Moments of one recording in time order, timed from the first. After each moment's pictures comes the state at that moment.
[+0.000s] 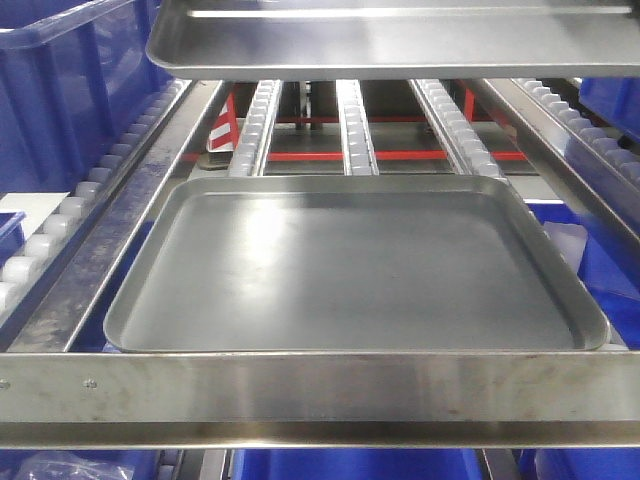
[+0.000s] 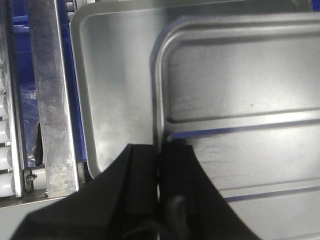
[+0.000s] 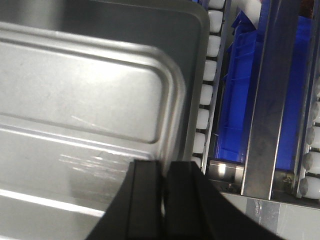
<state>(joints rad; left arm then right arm) -0.89 1.48 -1.51 0.34 1.12 -0.76 0.47 1.24 -1.29 -0.17 1.09 0.42</state>
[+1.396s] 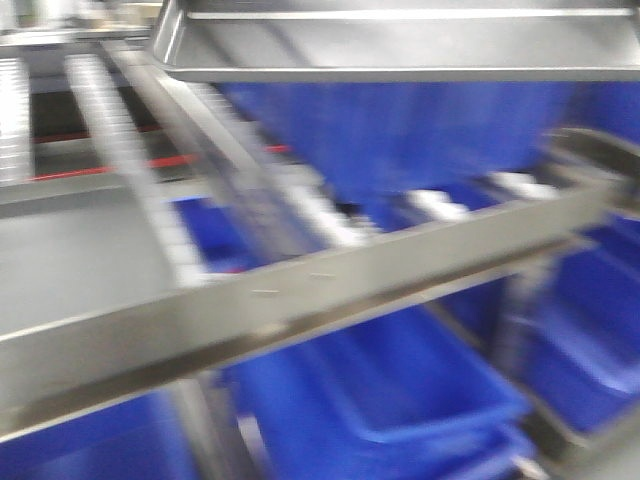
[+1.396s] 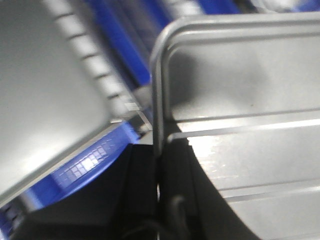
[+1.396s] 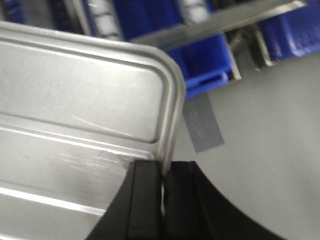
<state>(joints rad) -0.89 1.48 -1.51 0.34 1.12 -0.76 0.47 1.24 -1.29 -0.17 1.09 0.42</state>
